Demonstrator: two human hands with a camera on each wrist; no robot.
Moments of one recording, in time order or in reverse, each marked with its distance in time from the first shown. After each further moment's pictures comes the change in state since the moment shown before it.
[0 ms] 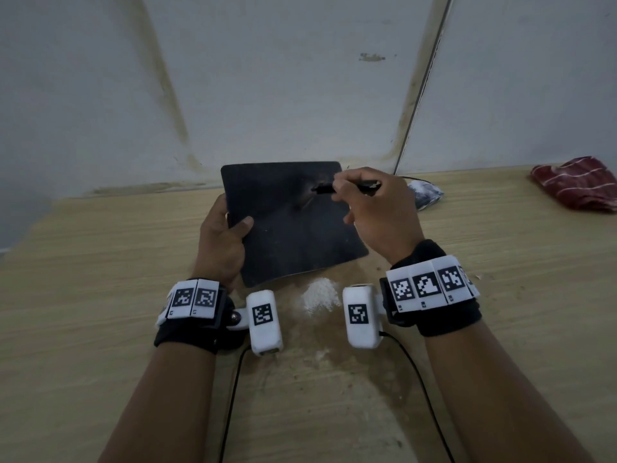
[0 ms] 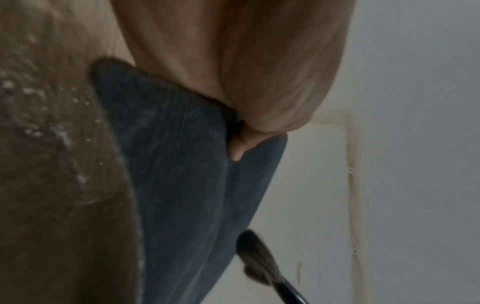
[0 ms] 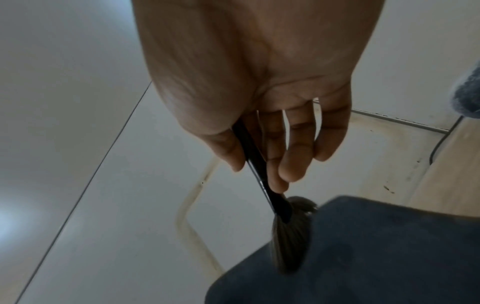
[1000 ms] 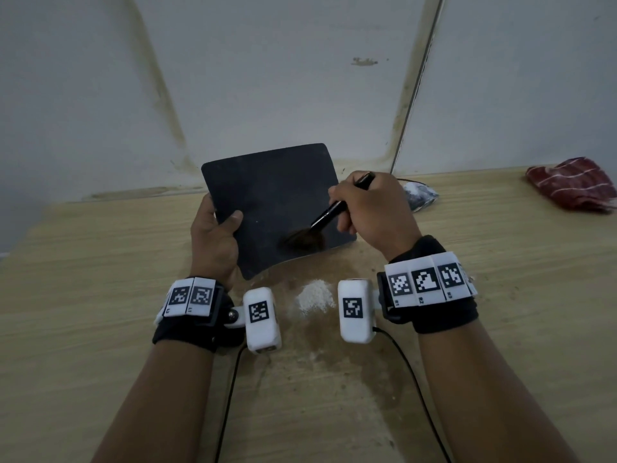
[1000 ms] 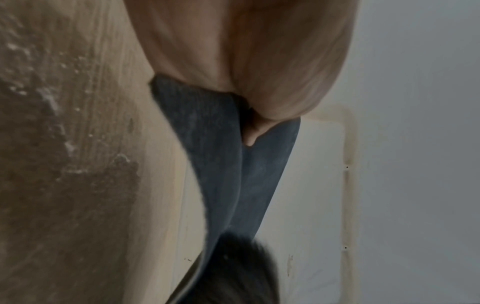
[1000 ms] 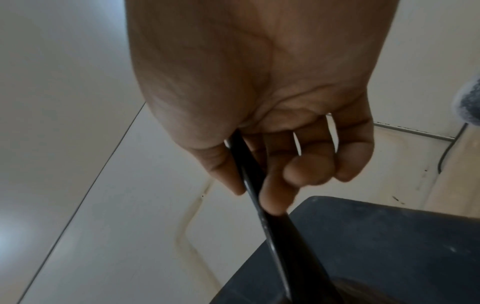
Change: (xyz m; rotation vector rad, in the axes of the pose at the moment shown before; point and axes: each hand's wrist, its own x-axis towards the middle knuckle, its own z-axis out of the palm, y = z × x) left_hand 0.013 -0.023 0.141 -0.283 -0.050 -0.041; right_hand 0.025 0.044 -0.118 -0.029 0.059 0.183
